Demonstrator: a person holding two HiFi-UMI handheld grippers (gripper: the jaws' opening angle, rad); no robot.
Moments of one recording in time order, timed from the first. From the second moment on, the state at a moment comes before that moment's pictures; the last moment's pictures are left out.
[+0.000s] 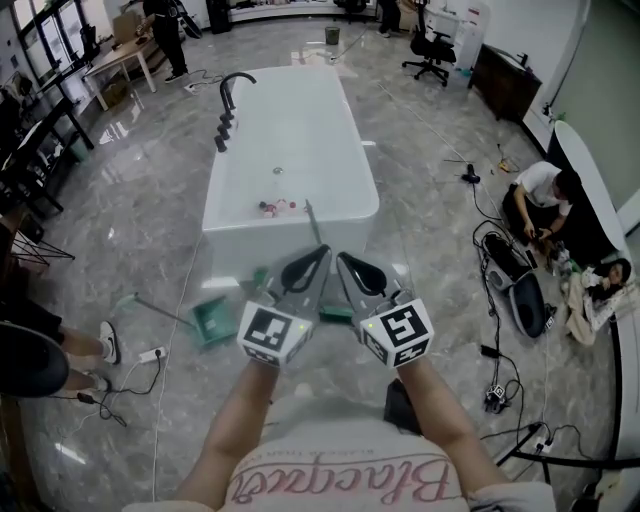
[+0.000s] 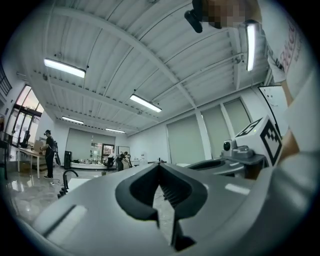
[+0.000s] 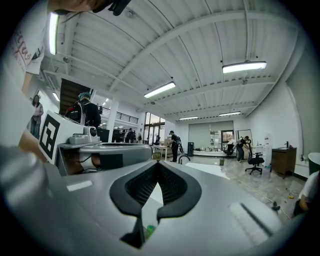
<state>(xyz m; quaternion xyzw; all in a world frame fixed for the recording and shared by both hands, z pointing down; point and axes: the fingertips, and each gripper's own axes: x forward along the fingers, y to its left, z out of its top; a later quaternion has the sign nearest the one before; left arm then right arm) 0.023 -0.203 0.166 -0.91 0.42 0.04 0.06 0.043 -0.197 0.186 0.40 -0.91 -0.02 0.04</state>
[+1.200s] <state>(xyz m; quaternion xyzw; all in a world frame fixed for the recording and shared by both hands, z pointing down) 0.021 -0.208 0.154 -0.90 0.44 0.04 0.03 0.048 -0.197 0.166 0.44 -0.90 -0.04 0.03</state>
